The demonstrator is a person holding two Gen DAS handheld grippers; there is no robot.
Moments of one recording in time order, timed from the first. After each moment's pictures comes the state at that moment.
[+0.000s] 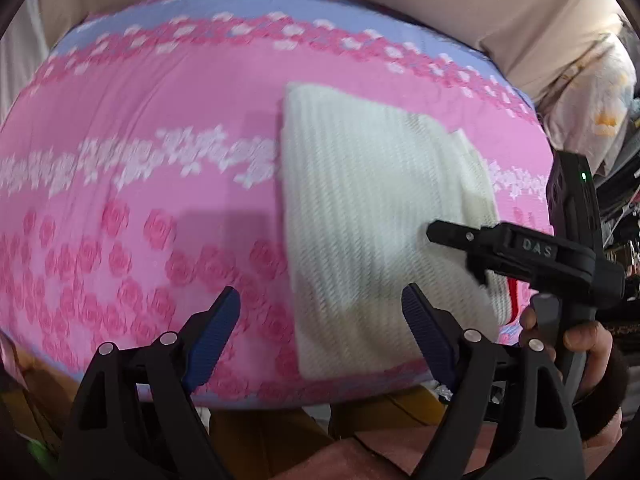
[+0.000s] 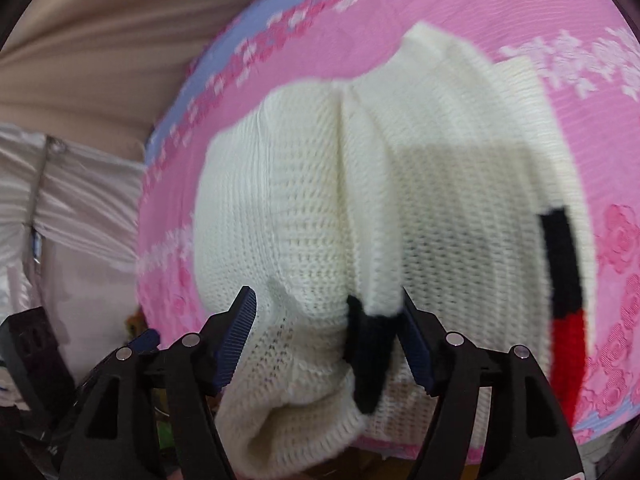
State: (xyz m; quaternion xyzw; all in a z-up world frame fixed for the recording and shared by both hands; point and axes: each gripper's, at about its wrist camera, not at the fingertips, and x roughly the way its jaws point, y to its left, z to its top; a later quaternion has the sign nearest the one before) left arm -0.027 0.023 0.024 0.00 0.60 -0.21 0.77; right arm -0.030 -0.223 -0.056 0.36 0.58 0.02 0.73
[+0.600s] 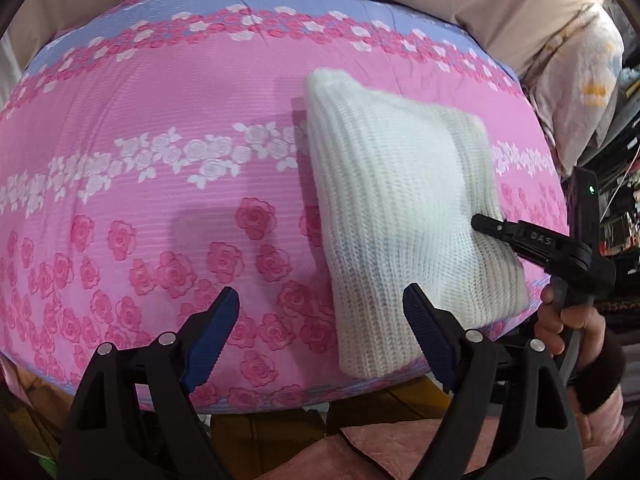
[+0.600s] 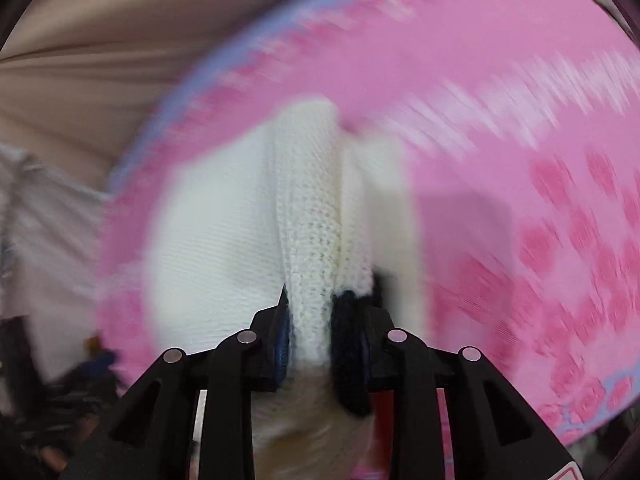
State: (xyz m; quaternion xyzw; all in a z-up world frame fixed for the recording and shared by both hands) left arm -0.035 -0.025 0.021 0.04 0.60 -0.25 0.76; right arm -0.102 -0.317 -0.066 0.38 0.51 -0.08 0.77
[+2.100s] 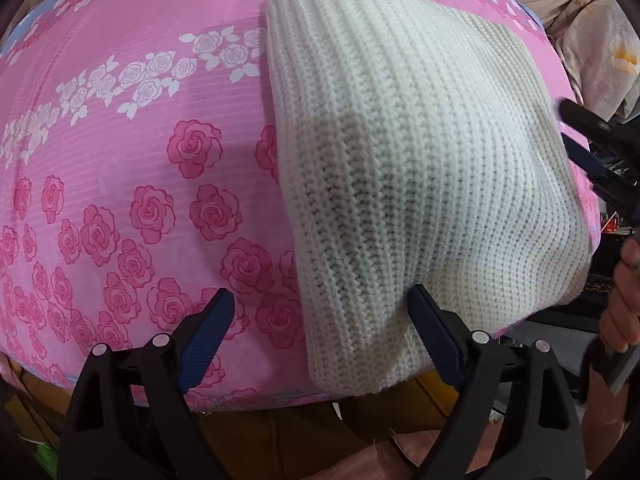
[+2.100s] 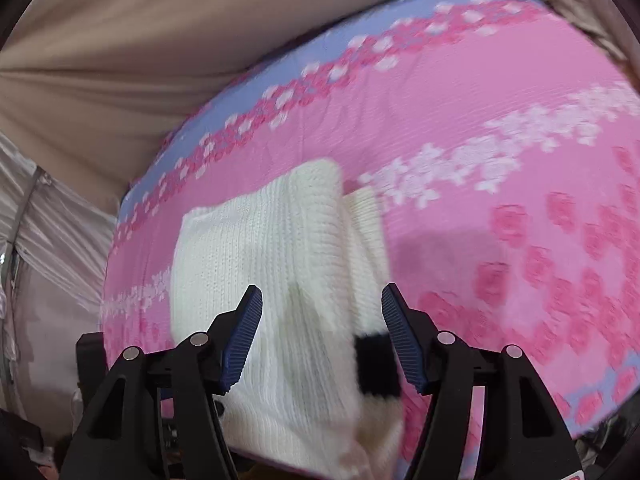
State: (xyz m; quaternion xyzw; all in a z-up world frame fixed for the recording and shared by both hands) left arm -0.055 -0.071 -0.063 0.07 0.67 -0.23 0.70; right arm -0.079 -0.325 -0.046 0.32 0.49 -0.06 0.81
